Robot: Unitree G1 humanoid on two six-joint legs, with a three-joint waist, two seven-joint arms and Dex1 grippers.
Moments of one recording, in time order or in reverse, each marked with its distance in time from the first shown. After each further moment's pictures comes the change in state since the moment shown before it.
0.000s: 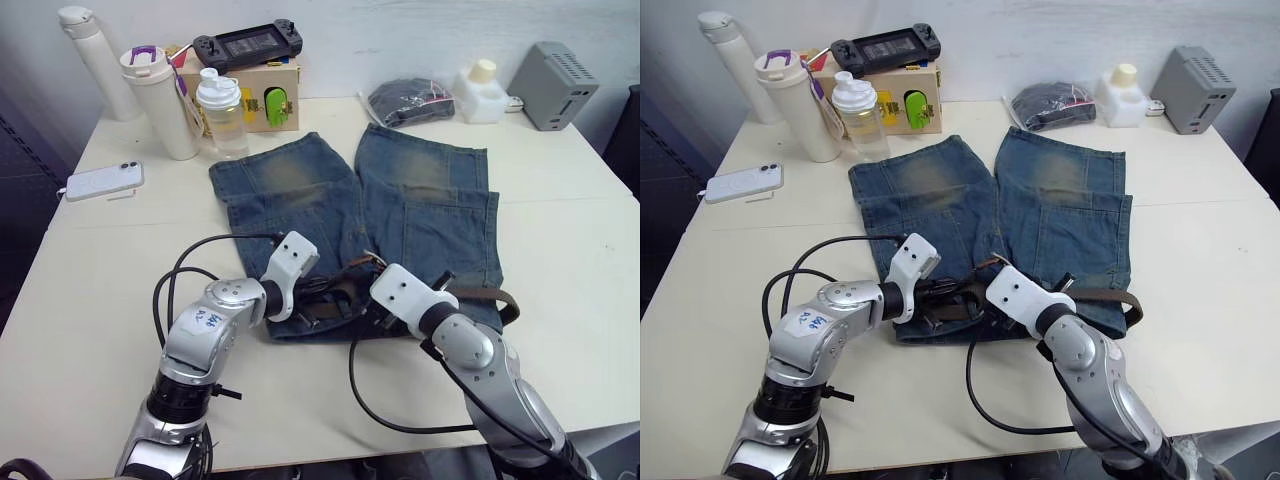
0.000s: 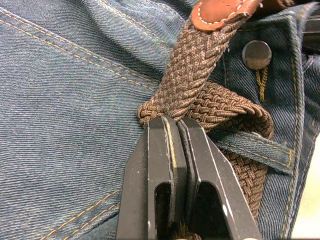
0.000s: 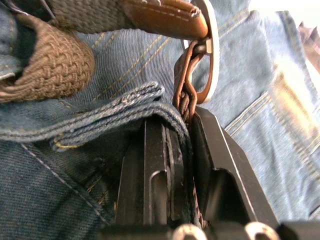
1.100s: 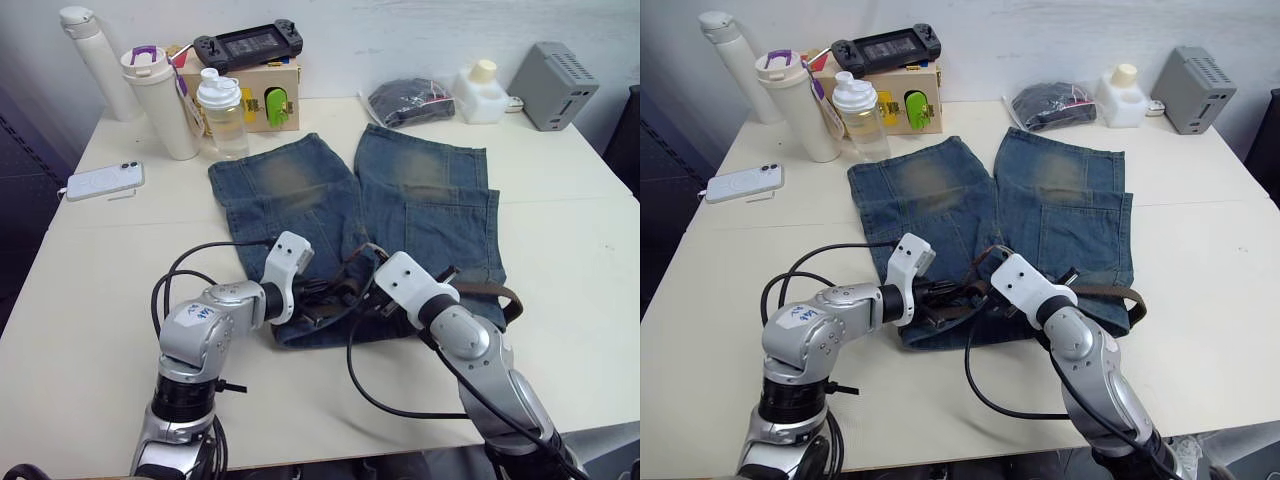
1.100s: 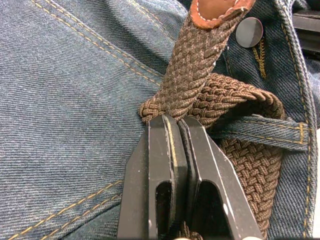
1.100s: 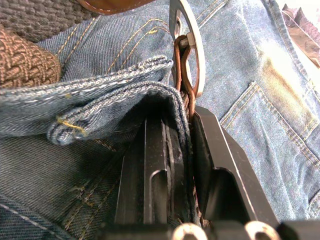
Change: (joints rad) left arm -0.014 -0.087 0.119 -0.007 -0.125 0.184 0.121; right arm -0.025 0.037 -0.027 0.040 -0.011 0.003 -0.037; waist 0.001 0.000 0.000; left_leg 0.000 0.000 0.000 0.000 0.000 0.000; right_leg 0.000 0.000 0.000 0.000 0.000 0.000
